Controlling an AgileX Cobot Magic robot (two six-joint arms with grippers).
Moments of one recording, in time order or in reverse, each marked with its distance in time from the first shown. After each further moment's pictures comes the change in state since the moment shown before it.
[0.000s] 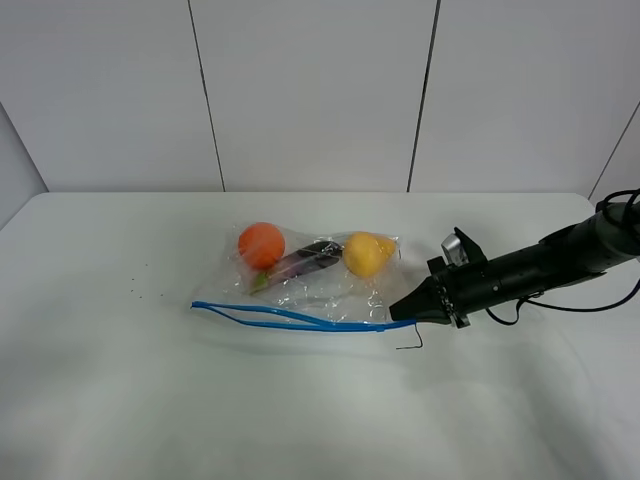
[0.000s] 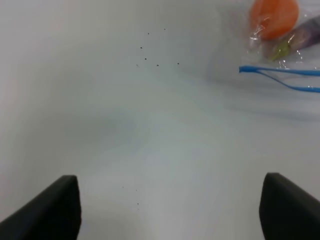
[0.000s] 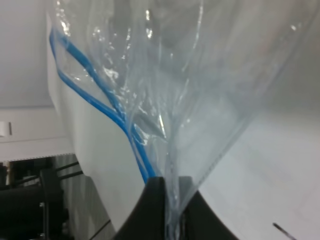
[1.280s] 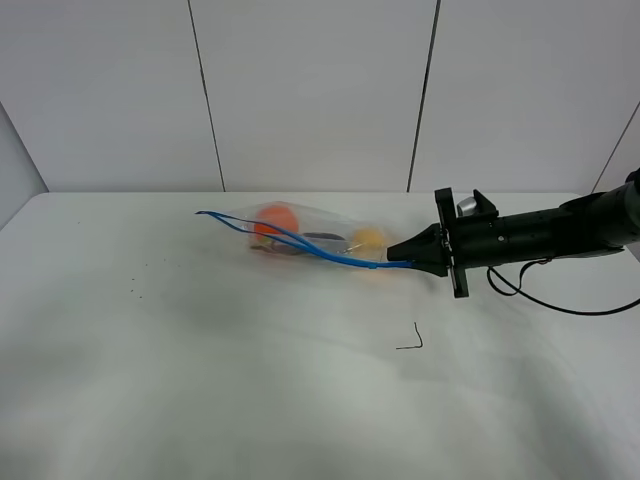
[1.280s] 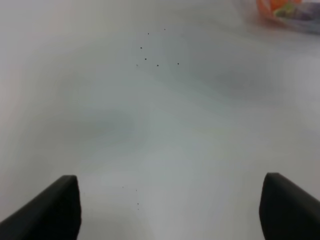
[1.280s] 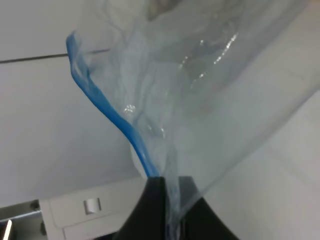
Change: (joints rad) left arm 0.000 0.000 0.000 0.000 0.000 0.000; right arm 0.000 -0.141 0.001 0.166 0.019 0.335
